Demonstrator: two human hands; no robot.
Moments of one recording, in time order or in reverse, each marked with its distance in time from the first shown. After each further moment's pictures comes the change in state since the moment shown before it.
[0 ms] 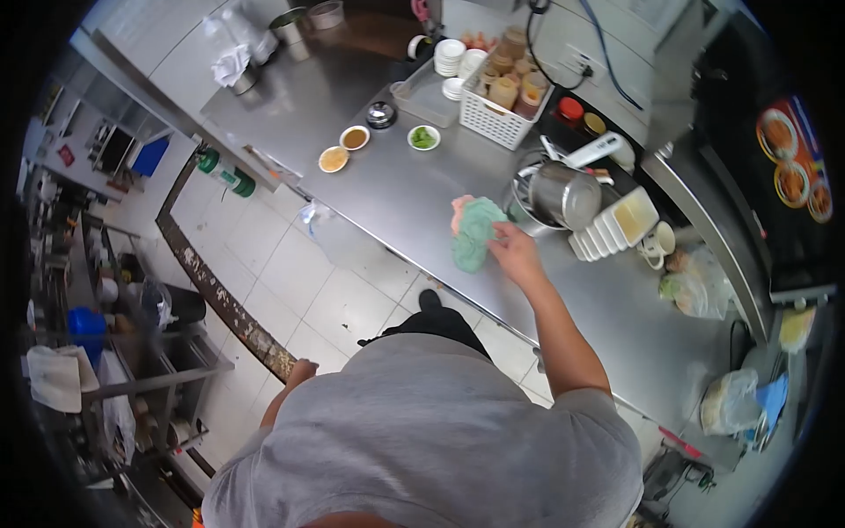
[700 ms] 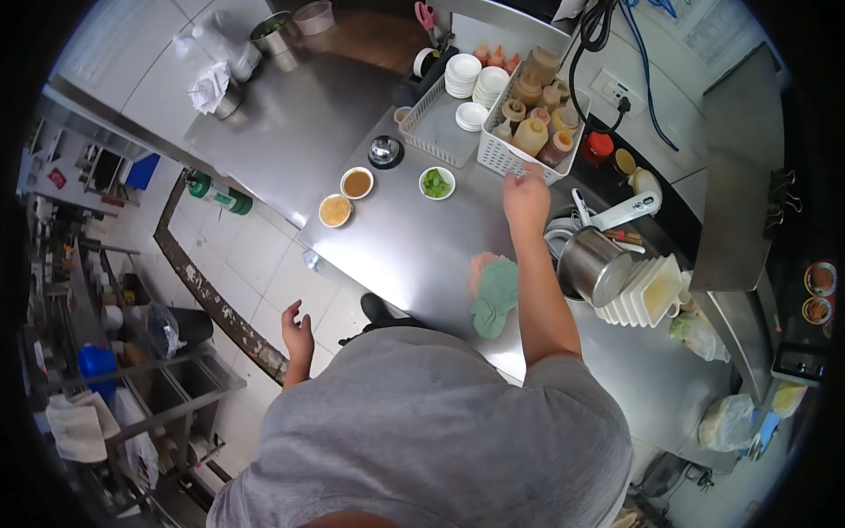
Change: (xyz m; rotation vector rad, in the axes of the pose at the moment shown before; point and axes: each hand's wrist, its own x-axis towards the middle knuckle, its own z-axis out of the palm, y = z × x) left_hand -0.053 0.228 -0.284 -0.664 0.805 0.371; right_hand 0.224 -0.052 0.002 -0.201 0.454 0.162
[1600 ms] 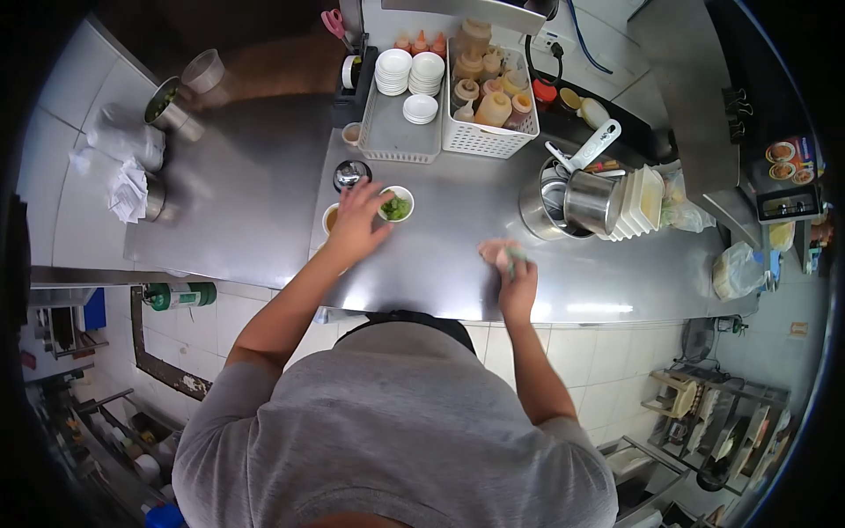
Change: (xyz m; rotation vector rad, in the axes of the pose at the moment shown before) left_hand 0.212 0.219 0.107 0.036 -0.692 1.165; right_hand -0.219 0.005 0.044 -0.165 0.200 0.283
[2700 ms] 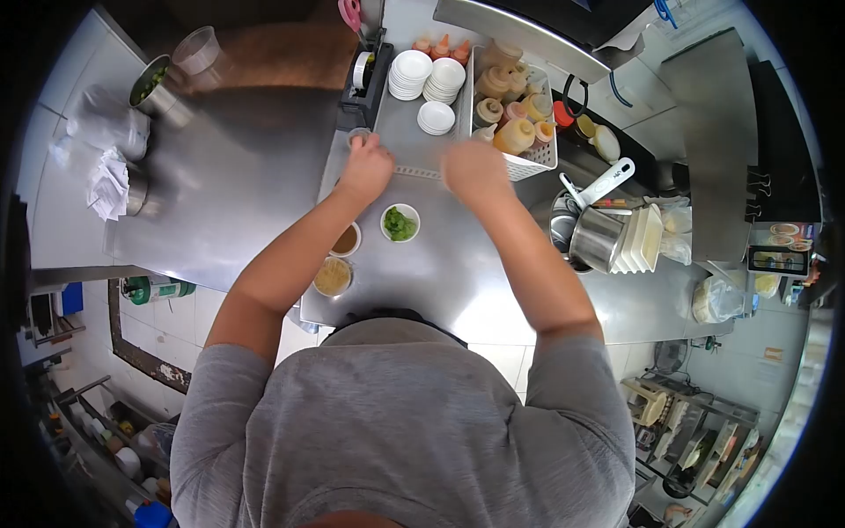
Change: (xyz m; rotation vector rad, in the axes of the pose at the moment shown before) left_hand 0.122 -0.067 0.008 0.597 -0.048 0.153; right_hand 0.208 -0.228 0.005 -0.696 -0.436 -0.492
